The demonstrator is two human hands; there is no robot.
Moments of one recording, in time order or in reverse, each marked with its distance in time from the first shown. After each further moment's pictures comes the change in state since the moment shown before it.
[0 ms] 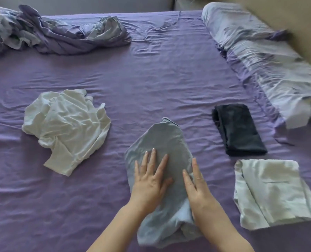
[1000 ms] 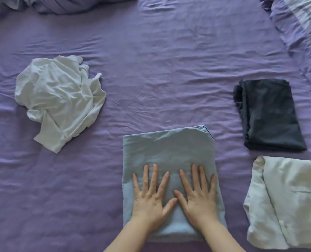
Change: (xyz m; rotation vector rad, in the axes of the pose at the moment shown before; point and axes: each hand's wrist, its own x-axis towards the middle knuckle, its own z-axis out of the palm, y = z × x) left_hand -0.022 0.010 0.131 0.294 -0.229 -0.201; right_hand 0.020 0.111 0.153 -0.049 -0.165 0.054
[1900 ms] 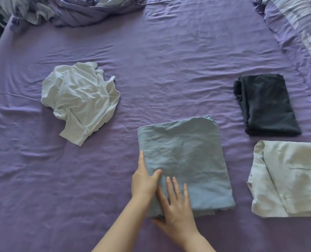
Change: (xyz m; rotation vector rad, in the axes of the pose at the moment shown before) left_hand -0.031 -0.029 -0.081 -0.860 0.071 -0.555; right_hand -0.079 -0.109 0.010 0.085 0.151 -0.236
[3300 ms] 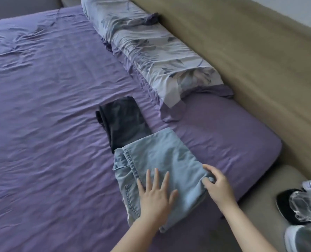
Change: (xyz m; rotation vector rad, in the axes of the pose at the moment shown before) left_hand -0.155 0.178 0.306 0.889 -0.326 0.898; right_hand -0.187 0.363 -0.214 0.723 0.521 1.019
